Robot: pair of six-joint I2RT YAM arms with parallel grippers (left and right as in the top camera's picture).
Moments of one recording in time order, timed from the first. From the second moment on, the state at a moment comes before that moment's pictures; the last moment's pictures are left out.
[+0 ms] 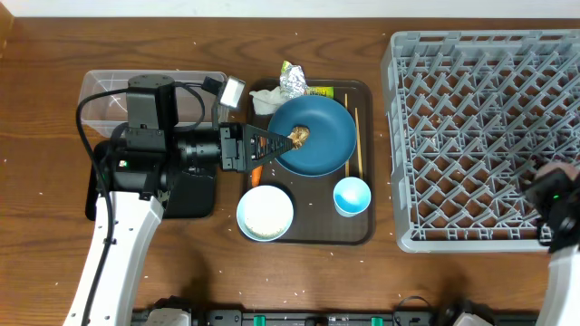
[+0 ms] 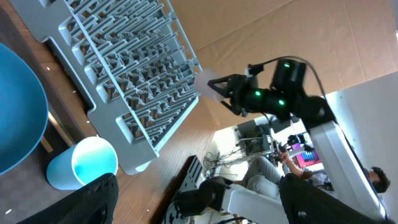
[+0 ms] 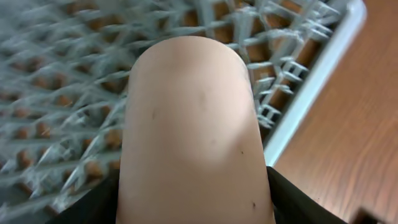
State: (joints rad) left arm -0.09 1.25 1.12 -0.58 1.27 -0.38; right arm -0.56 1.08 0.99 -0.90 0.12 0.47
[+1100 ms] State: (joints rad) left arm -0.14 1.25 1.12 -0.58 1.25 -0.37; right arm -0.83 1.28 1.26 -0.99 -0.38 0.51
